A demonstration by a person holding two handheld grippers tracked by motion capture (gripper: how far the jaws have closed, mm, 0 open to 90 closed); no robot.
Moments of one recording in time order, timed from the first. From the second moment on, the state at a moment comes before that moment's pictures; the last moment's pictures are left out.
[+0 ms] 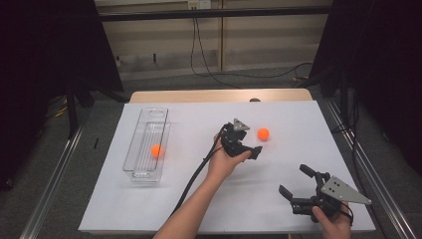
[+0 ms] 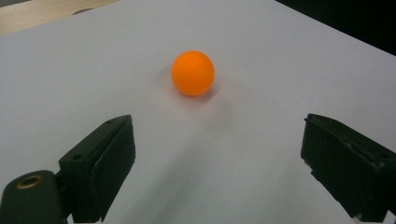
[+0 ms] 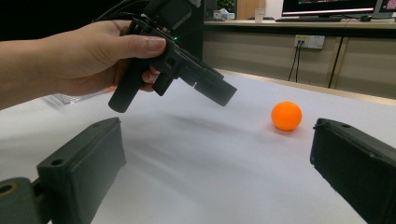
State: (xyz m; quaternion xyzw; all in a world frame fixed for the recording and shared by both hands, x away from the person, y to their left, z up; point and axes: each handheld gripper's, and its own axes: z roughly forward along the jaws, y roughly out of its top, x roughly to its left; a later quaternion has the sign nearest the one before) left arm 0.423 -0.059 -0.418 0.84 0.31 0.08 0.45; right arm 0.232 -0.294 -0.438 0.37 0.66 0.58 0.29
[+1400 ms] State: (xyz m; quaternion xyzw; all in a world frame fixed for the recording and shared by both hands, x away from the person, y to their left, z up) left arm 0.435 -0.079 -0.428 0.83 0.32 0.09 0.45; right arm 0.232 -0.298 -0.439 0.37 0.66 0.58 0.29
